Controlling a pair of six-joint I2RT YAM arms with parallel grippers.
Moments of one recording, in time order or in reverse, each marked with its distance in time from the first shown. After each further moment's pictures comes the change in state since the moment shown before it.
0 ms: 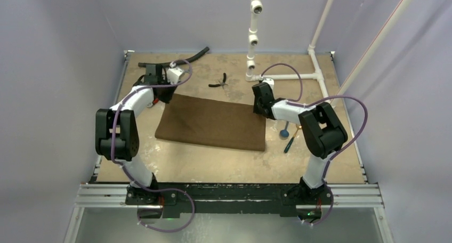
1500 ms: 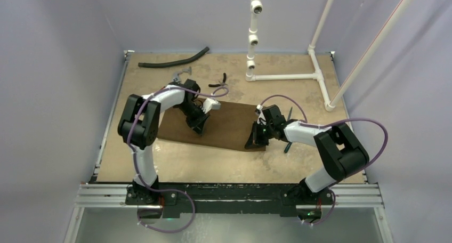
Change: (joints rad) left arm -0.290 0.206 0.103 -0.542 0.450 0.159; right arm 0.014 -0.281 -0.394 -0.059 -0.803 0.187
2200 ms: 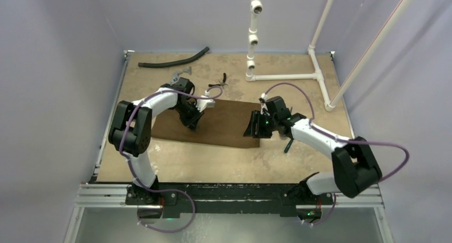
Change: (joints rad) left arm 0.019 -0.100 -0.134 0.122 -0.156 -0.007; right arm 0.003 -0.134 0.090 -0.156 0.130 -0.025
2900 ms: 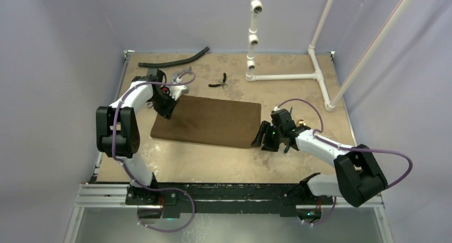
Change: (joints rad) left arm 0.268 -0.063 0.119 -0.108 -0.124 0.068; right arm -0.026 -0.140 -0.168 -0.027 0.119 0.189
